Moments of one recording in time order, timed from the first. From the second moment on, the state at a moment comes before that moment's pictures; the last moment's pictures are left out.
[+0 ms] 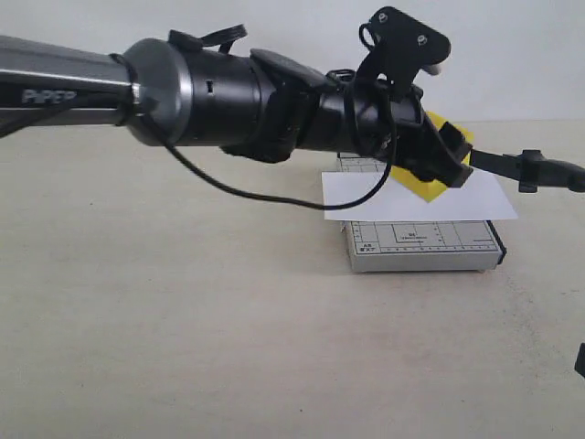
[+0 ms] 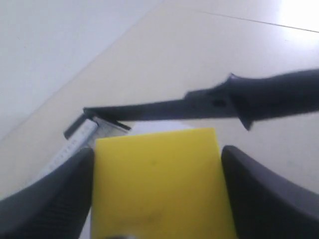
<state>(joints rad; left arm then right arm) -0.80 2.12 -1.61 -1.44 0.14 1.62 0.10 0.78 0.00 0.04 -0.15 0.19</state>
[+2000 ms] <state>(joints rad) -0.77 2.42 -1.87 -1.23 0.07 1.36 0.10 0.78 0.00 0.04 -0.14 0.21</state>
